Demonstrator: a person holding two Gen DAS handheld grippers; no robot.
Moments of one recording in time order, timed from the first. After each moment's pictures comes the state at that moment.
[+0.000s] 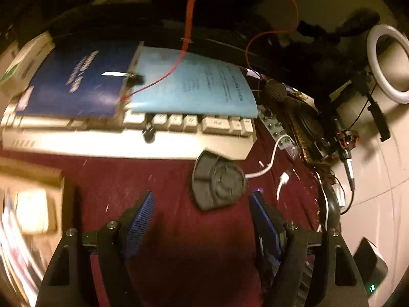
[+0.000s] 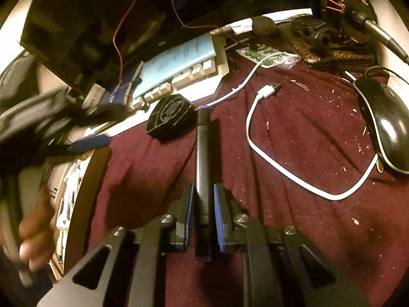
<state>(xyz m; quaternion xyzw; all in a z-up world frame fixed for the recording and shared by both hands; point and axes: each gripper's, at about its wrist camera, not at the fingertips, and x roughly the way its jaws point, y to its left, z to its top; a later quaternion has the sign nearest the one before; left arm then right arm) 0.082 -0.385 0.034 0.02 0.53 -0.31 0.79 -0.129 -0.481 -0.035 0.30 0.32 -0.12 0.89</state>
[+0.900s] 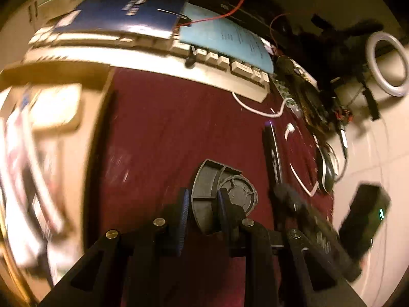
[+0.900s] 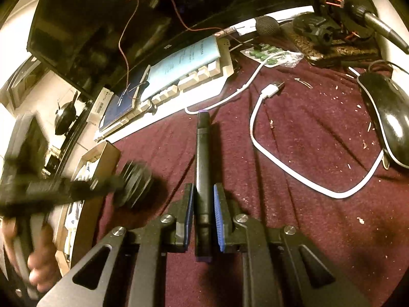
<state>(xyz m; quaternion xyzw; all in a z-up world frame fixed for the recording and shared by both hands) 0.032 -0.293 0.016 -0.04 0.59 -0.29 0.75 -0.131 -0.480 -0.036 0.31 0.32 -0.10 0.89</state>
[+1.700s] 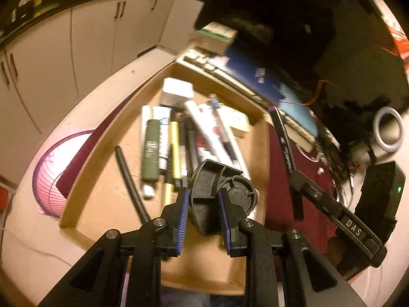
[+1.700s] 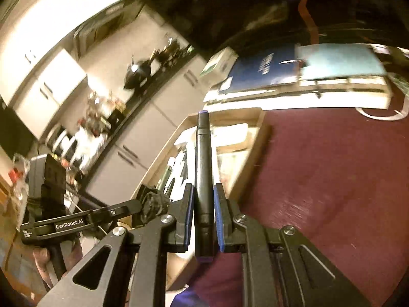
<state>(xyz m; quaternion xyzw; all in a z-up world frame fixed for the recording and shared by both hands) -0.005 -0.077 0.048 -0.14 0.52 -0.17 0.83 -0.041 -0.305 0.025 0.23 0.34 0.10 0.91</state>
